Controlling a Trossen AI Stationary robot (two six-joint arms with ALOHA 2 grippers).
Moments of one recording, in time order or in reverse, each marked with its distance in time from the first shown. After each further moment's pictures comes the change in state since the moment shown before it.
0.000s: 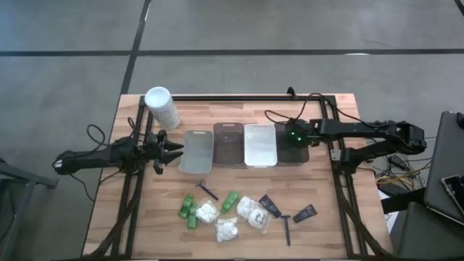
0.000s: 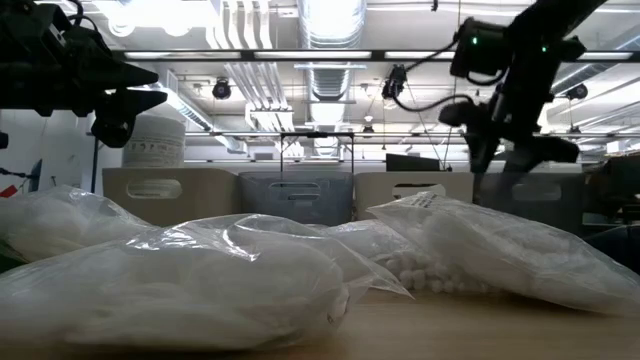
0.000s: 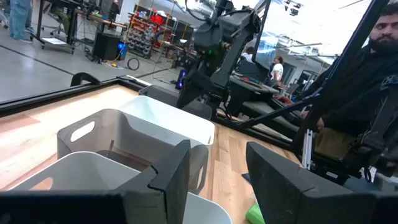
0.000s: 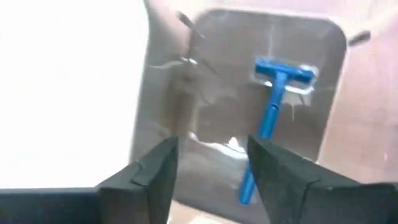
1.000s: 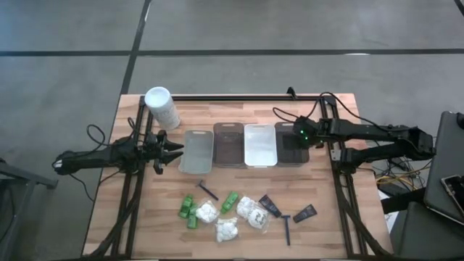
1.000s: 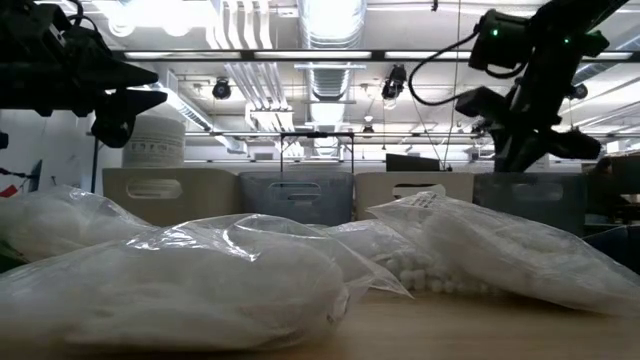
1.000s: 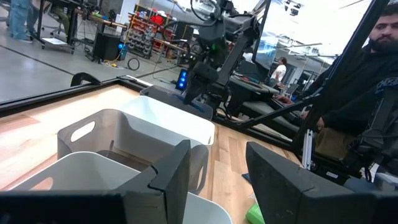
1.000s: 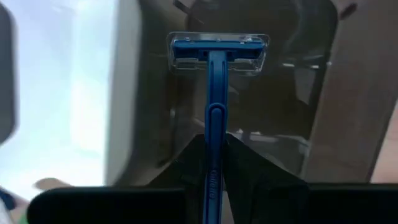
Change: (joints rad) left arm 0.000 0.000 0.000 0.000 0.000 0.000; right arm -0.033 -0.136 -0.059 -0.037 -0.091 0.036
